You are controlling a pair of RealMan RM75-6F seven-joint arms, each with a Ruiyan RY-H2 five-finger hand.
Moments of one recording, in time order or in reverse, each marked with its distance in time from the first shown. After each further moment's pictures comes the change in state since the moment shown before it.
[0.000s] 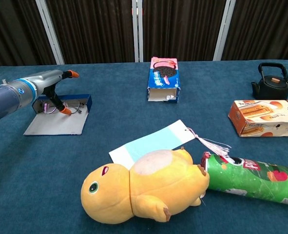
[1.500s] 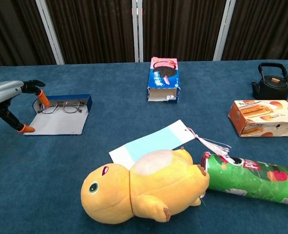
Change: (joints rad) left arm 0.295 0.300 0.175 -0.554 0.191 0.306 -0.008; right arm -0.011 0.026 -0.009 -0.013 -0.040 0.024 0.057
